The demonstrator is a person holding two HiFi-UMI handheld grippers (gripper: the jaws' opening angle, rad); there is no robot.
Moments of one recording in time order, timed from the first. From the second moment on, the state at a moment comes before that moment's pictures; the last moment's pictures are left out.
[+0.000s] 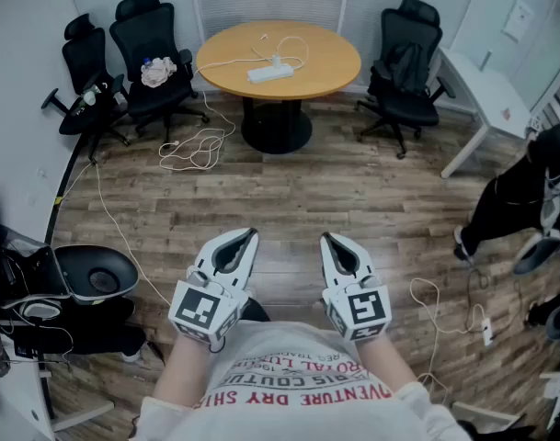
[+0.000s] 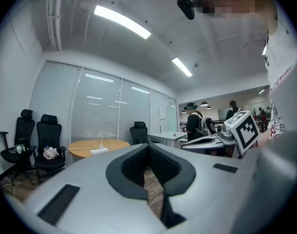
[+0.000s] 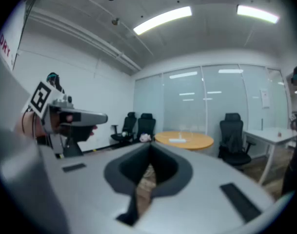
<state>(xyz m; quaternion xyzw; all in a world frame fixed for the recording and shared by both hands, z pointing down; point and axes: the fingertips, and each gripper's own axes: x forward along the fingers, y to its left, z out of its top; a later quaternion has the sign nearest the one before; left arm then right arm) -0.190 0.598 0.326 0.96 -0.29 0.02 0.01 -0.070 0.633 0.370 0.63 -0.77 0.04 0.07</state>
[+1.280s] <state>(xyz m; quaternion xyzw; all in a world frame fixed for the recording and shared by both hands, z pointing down) -0.159 0.493 0.365 0.96 -0.28 0.05 0.05 -0.023 0.538 0.403 0.65 -0.75 0.11 0.06</state>
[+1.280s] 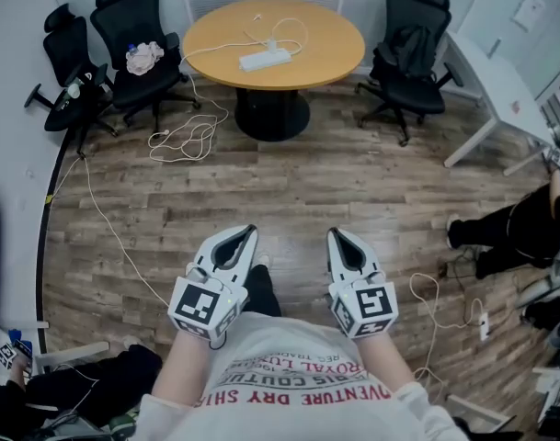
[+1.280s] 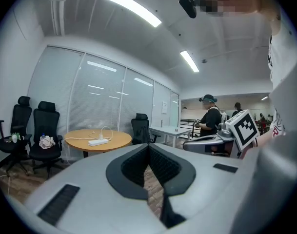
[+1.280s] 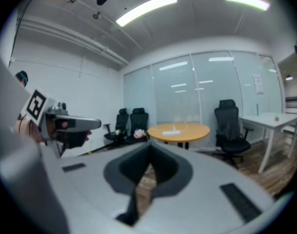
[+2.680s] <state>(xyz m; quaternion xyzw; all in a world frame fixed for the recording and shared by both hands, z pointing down) -0.088 0.081 0.383 0.93 -0.36 0.05 0.09 0.074 0.124 0.426 0.62 -0.77 0.13 0.09</state>
